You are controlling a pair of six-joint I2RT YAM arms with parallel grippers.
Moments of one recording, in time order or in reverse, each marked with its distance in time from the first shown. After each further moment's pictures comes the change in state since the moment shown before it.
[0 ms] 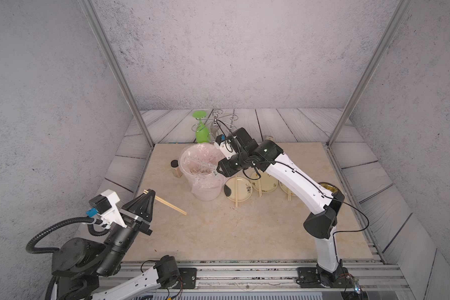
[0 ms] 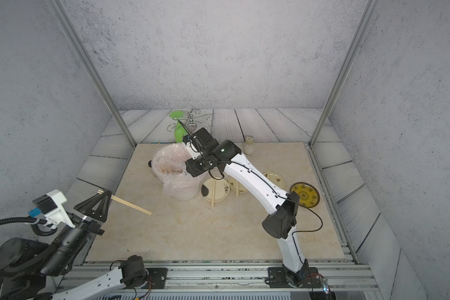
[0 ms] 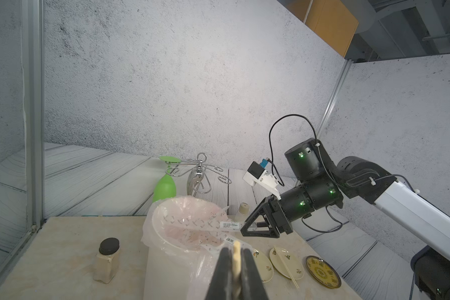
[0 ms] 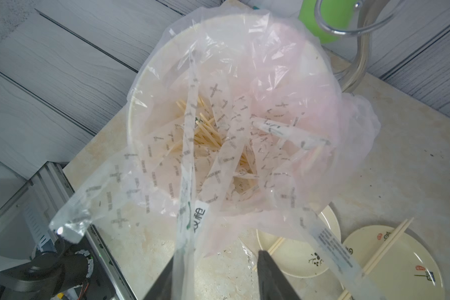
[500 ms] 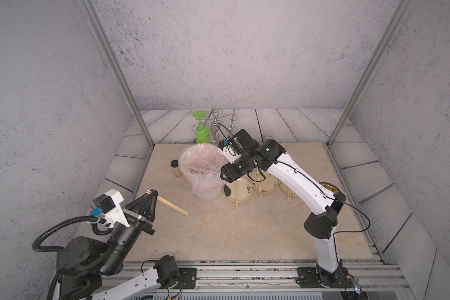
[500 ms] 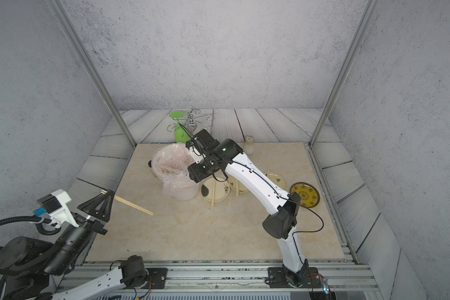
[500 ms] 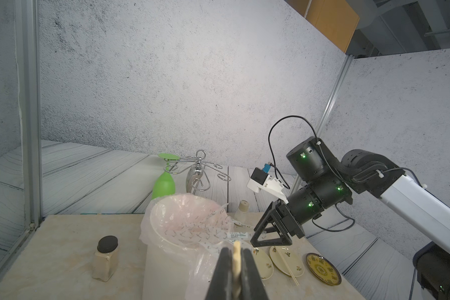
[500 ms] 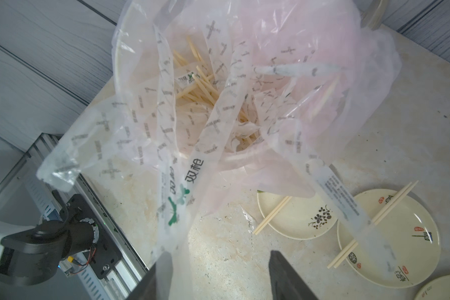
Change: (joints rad) left arm 0.000 0.001 -0.014 0.003 0.002 -0.005; right arm 0.000 -0.008 -0.010 -0.120 -0.038 -0.002
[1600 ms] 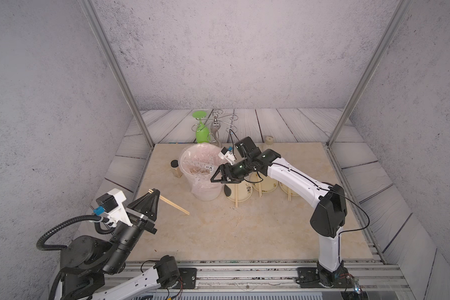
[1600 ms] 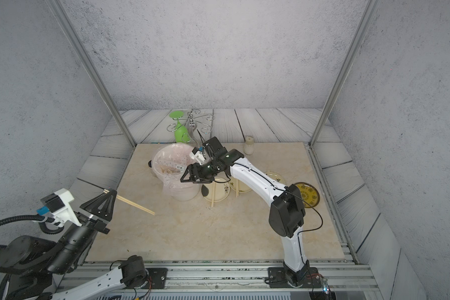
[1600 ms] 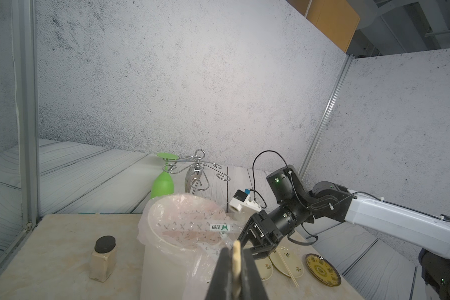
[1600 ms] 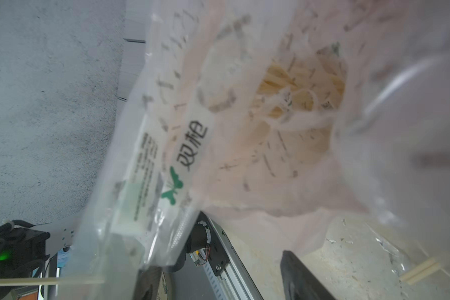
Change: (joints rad) left arm 0.000 0.006 -0.016 0.022 -0.001 -0.004; right arm -0.122 -0.059 -0.471 0.518 -0.571 0.393
